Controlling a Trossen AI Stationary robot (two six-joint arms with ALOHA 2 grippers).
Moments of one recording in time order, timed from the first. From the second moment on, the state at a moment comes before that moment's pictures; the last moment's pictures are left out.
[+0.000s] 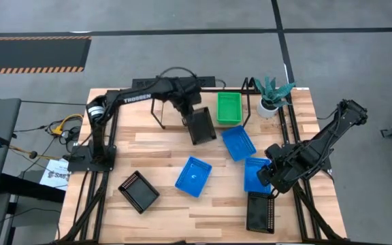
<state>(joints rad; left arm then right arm) 0.45 1.93 1.72 -0.96 0.05 0.16 0.71 1.17 1.06 -1.25 0.35 1.72</state>
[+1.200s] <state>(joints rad) 0.64 1.98 1.75 -0.75 0.21 0.67 0.71 1.17 1.06 -1.26 0.34 1.72</state>
